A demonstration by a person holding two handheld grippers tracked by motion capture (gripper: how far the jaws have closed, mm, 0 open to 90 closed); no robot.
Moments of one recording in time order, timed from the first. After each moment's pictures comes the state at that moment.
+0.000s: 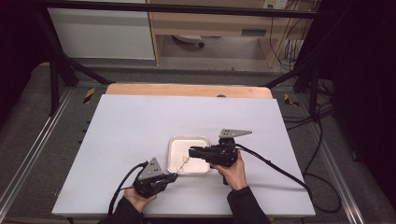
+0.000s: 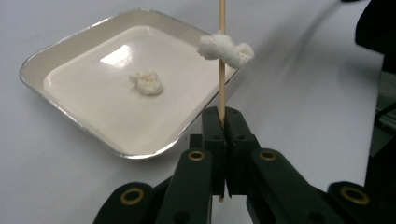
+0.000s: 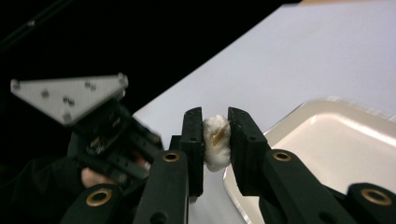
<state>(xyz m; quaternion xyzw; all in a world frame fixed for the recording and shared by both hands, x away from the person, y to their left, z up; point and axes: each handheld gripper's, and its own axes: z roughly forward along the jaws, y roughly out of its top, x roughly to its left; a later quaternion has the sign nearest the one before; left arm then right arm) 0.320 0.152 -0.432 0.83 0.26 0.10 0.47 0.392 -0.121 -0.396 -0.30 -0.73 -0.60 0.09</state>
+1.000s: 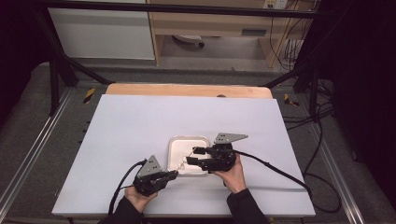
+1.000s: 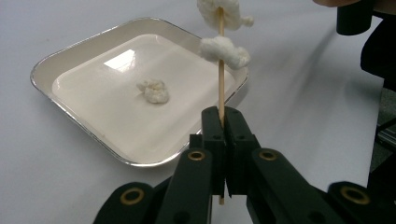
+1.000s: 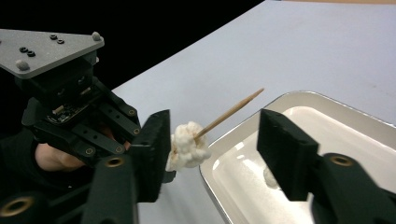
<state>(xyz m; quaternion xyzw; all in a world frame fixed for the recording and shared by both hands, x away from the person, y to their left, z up) 0.324 0.152 -0.430 0.83 0.29 0.10 0.47 0.384 -0.114 -0.401 -0.29 -0.77 -0.57 0.02</state>
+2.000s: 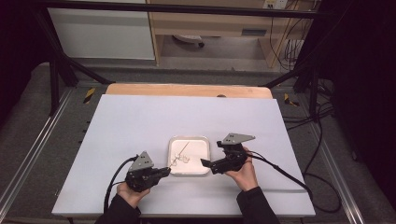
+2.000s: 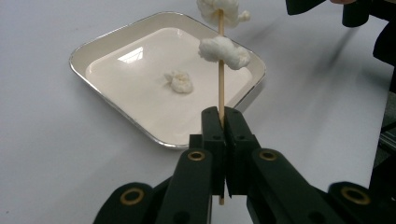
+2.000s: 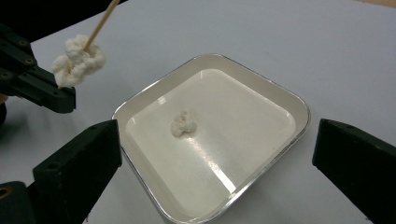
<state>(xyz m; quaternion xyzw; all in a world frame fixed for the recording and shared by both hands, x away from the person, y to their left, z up) 0.330 0.175 -0.421 0.83 0.31 0.09 0.46 0.390 -0.144 -0.410 -0.33 -0.81 -0.48 -0.09</state>
